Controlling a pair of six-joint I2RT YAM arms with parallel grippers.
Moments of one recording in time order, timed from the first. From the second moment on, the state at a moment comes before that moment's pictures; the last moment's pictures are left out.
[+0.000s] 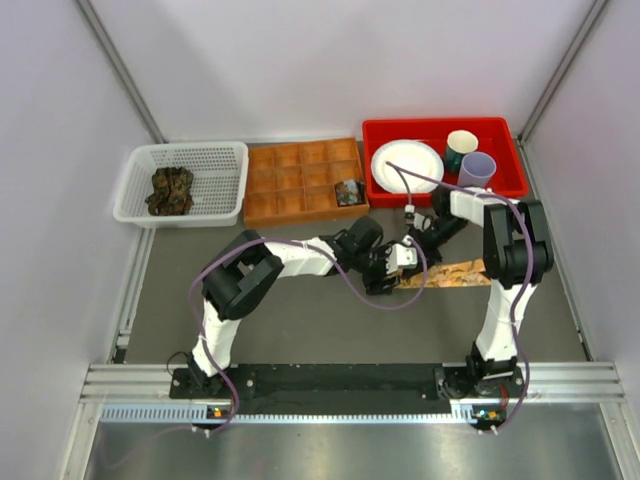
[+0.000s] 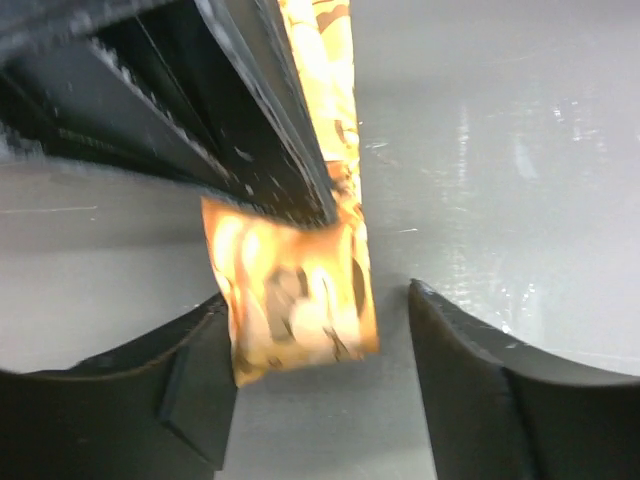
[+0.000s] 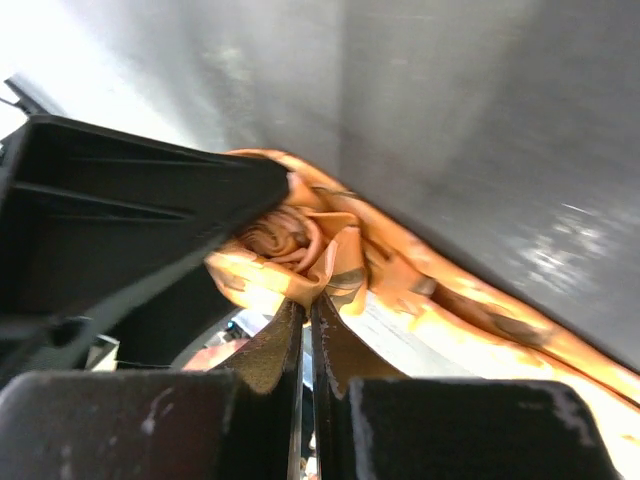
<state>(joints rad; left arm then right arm) -0.89 2.06 1.28 -0.03 0.52 0.49 0.14 2.01 1.28 -1.04 -0.69 -0.03</state>
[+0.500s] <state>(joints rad) -0.85 2.09 1.11 0.46 0.63 0.32 0.12 2.01 1.28 -1.04 -0.53 -0.02</state>
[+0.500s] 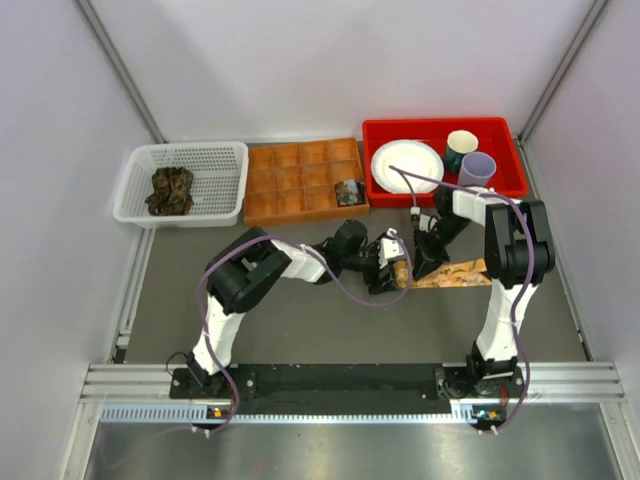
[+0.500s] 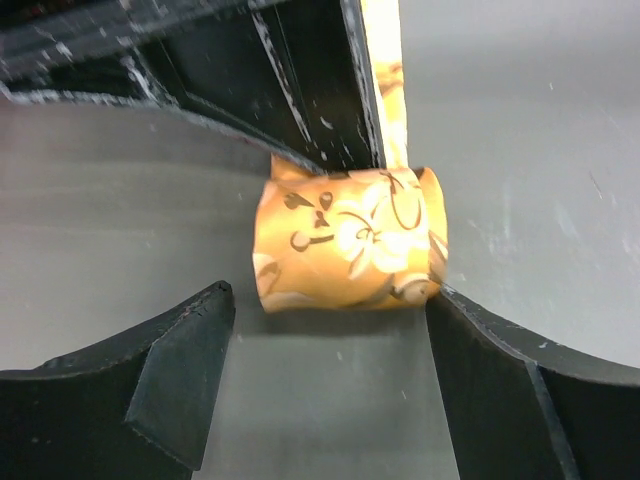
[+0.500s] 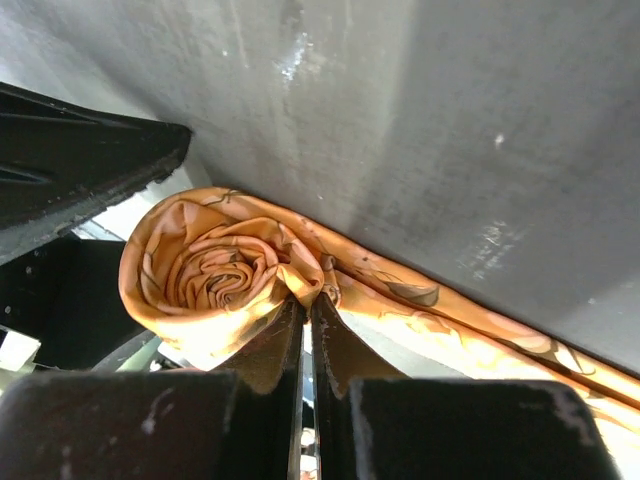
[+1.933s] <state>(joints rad) -0.91 2.17 1.41 0.04 0.53 0.45 0.00 2.03 1.44 -1.19 -0.69 -0.21</state>
